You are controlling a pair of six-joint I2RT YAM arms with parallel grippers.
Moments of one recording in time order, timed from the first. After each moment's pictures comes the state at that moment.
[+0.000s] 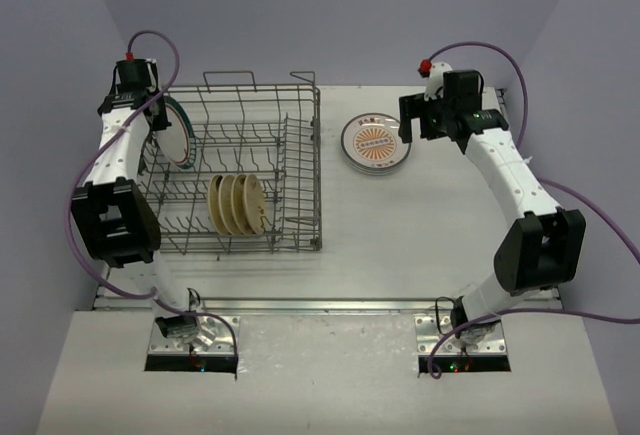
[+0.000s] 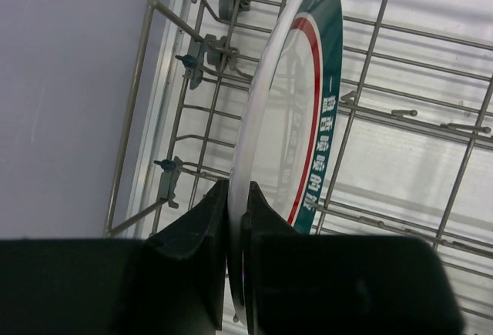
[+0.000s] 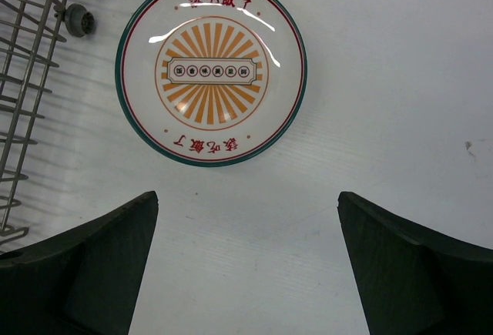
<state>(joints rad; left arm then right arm) 0.24 1.77 1.63 -0.66 -0.14 0.04 0.14 1.60 1.41 -0.51 -0.09 -0.07</state>
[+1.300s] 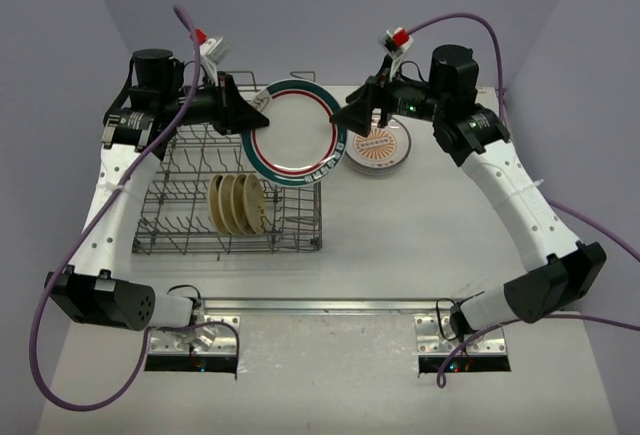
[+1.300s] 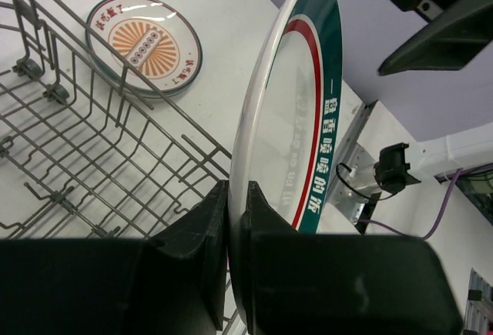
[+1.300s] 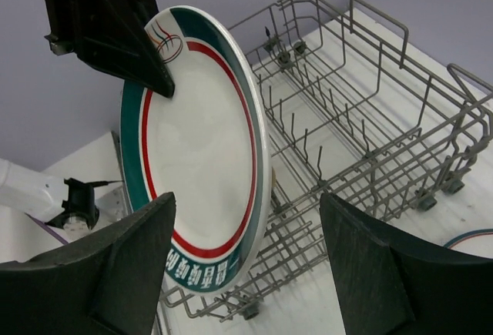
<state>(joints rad) -0.07 1.35 1.60 -0.71 0.92 -0.14 0.39 1.45 1.55 -0.27 -0.74 0.15</state>
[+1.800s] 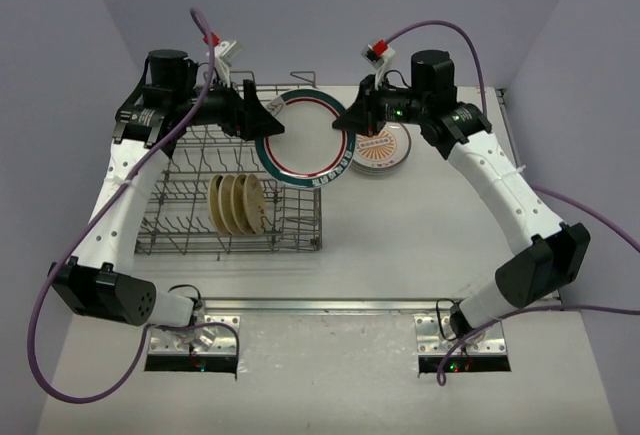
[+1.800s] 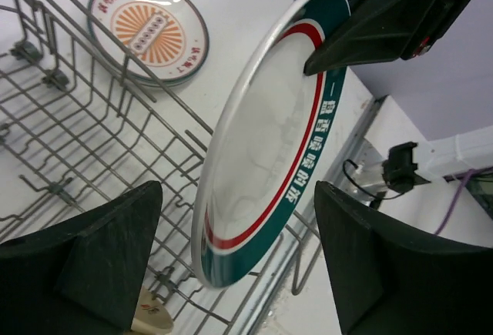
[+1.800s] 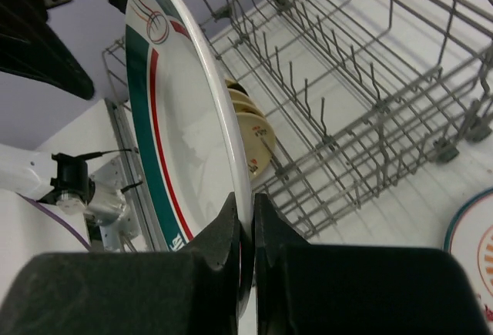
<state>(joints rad) -0.12 1.38 1.61 -0.73 0.88 -0.13 0.41 1.53 1.57 -0.38 -0.72 0.11</state>
